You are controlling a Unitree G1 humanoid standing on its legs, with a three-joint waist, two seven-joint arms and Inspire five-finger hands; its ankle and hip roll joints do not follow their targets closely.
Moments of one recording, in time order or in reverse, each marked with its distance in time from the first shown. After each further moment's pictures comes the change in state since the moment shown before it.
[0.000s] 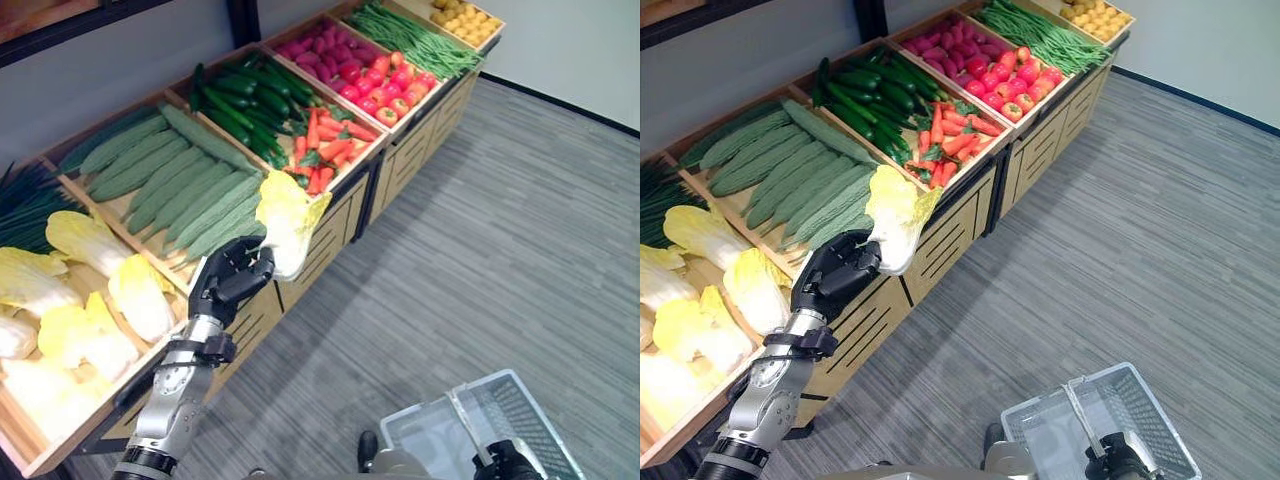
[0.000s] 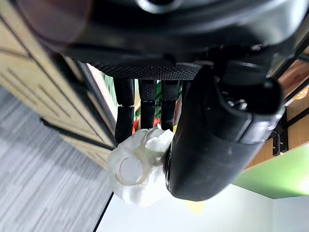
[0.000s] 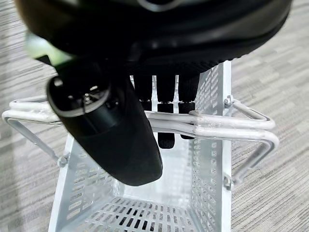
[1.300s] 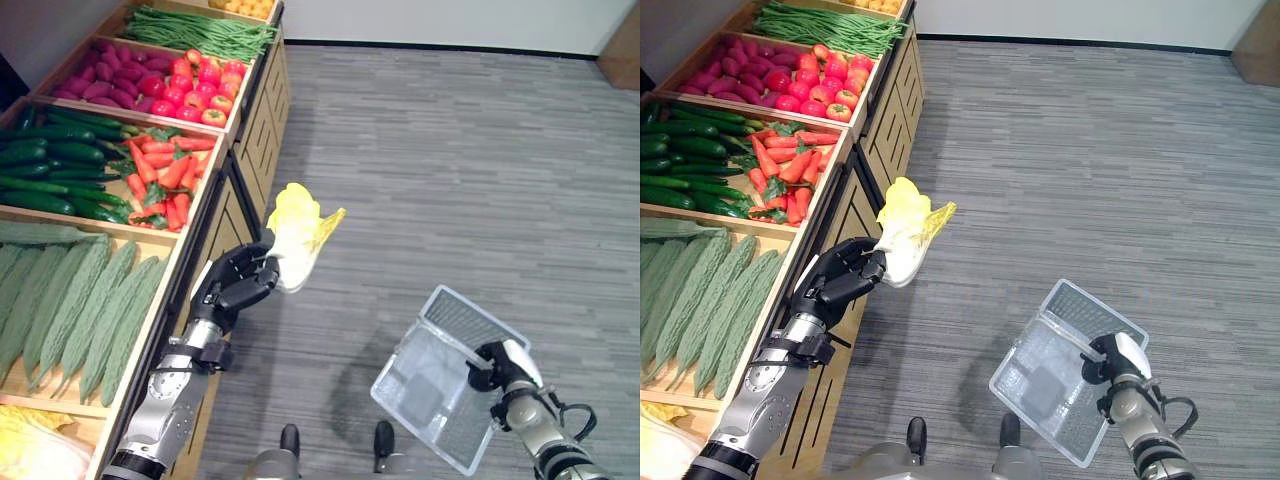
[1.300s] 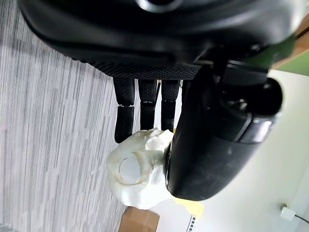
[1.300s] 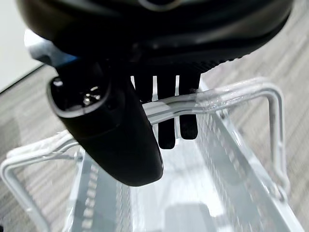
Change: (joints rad) left arm 0.017 0.092 -0.056 -0.027 -0.007 -0.013 -0.031; right arm -0.154 -0.161 0.054 -0.322 -0.006 -0.008 -0.021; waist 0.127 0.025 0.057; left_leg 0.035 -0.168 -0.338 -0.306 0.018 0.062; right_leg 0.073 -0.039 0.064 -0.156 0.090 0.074
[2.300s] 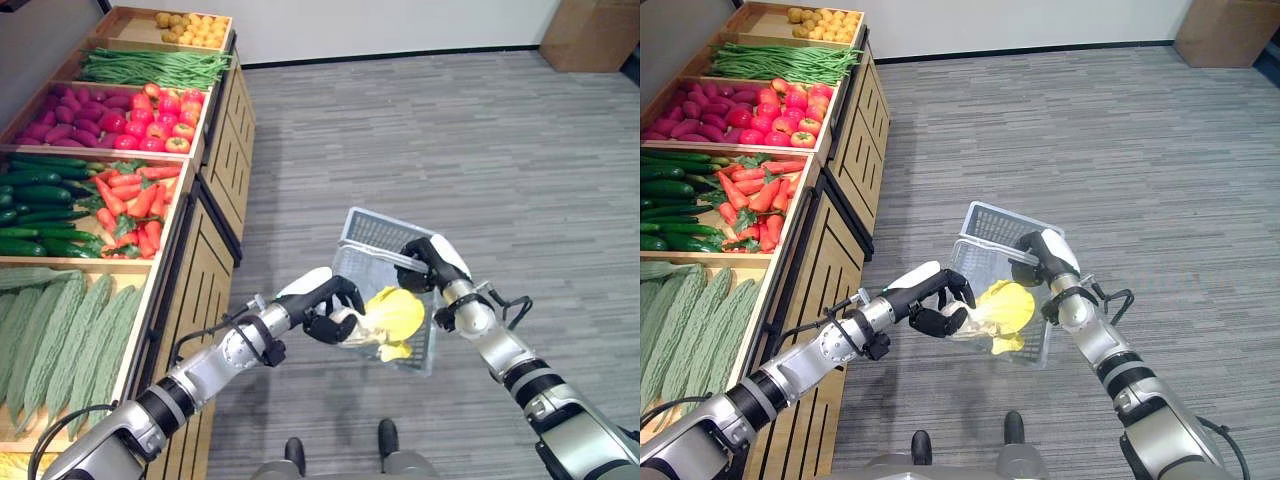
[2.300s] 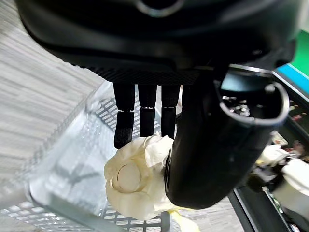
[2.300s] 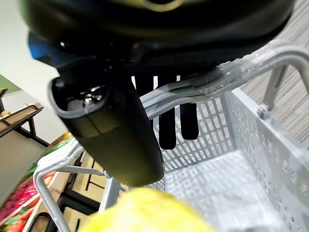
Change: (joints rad) left arm -0.405 0.059 -0.522 0.250 0.840 -0.013 0.035; right arm -0.291 0.033 0.284 -0.328 0.157 -0.021 0.061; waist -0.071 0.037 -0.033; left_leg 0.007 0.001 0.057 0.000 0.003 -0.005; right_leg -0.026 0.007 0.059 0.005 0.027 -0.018
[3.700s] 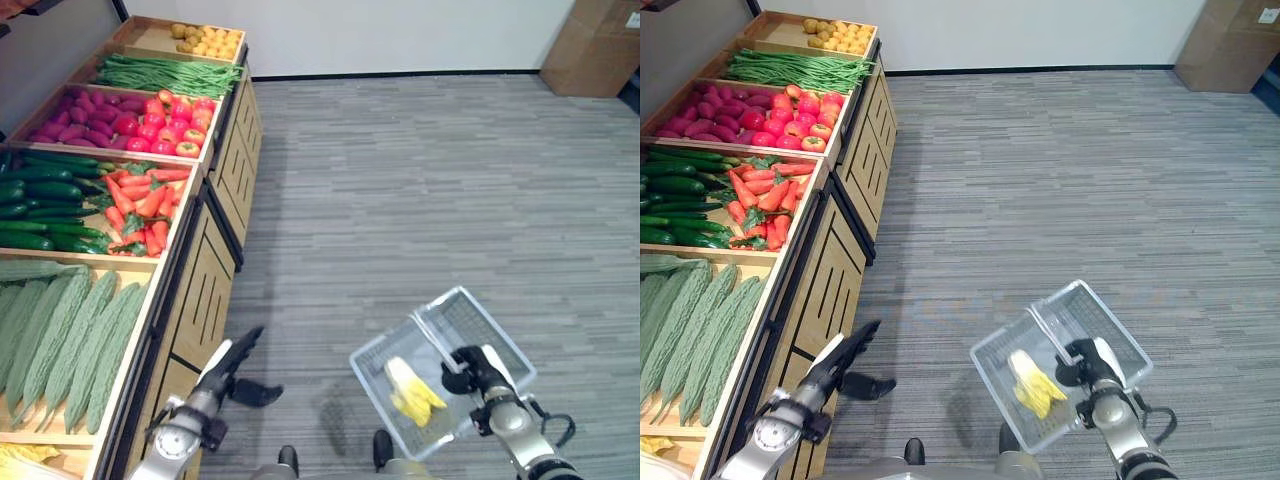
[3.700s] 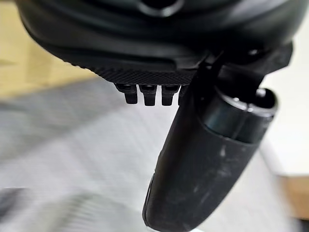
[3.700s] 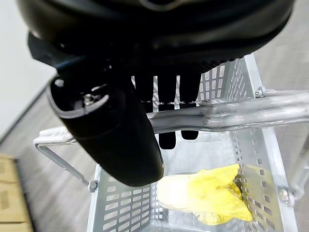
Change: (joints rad) left arm 0.545 -0.058 0.452 0.297 -0.173 0.089 0.029; right arm 0.456 0.055 -0.288 0.218 -0.038 0.061 -0.009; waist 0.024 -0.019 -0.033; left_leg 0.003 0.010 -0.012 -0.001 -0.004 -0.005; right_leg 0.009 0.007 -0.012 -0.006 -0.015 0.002
